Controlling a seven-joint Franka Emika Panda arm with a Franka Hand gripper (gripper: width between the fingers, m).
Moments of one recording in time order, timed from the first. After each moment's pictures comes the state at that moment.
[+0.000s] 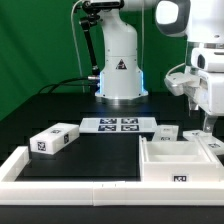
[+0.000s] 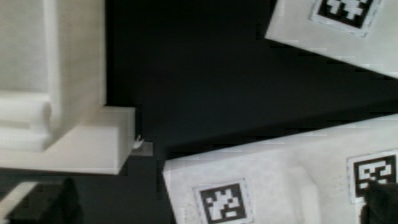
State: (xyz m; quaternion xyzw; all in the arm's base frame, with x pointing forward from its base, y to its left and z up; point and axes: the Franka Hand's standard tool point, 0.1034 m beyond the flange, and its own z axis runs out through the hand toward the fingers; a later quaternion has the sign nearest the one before) arm 0.478 0.149 0.059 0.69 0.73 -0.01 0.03
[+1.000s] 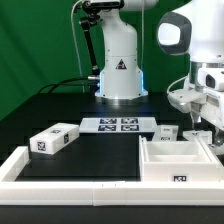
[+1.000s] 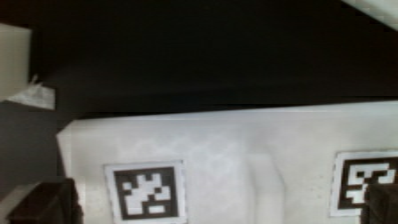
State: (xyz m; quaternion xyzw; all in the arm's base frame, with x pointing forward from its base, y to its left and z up) arm 0.448 0.175 0.016 0.63 0.78 0.01 0.00
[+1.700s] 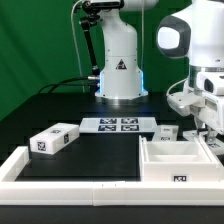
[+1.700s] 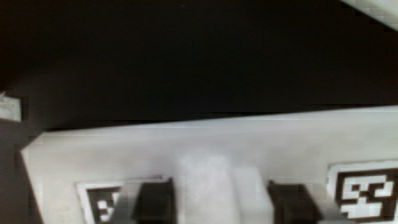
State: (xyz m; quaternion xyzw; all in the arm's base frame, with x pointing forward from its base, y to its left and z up) arm 0.445 0.171 0.010 0.63 0.77 0.00 0.00
